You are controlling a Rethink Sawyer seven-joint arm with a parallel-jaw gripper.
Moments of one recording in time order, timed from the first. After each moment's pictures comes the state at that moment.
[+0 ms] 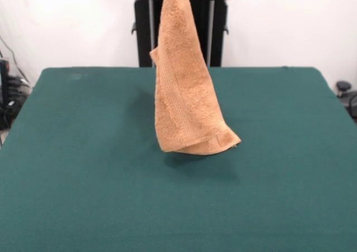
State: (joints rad) arm -1.51 -0.90 1.49 2.62 -0.16 -0.25 1.65
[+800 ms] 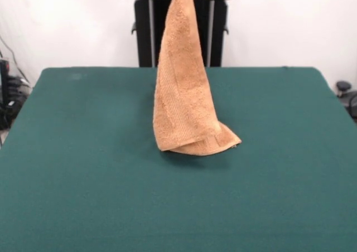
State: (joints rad) arm -1.56 -0.56 1.34 2.62 -0.33 -0.26 1.65
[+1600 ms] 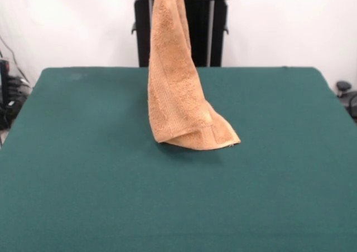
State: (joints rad) arm -1.72 -0.31 1.34 2.57 -0.39 -0.08 1.65
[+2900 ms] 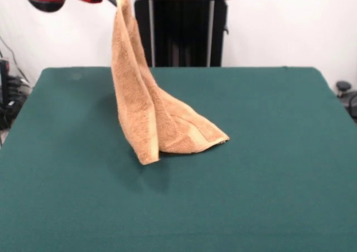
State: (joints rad) arm -1.92 0.18 1.19 2.26 -0.55 0.32 1.65
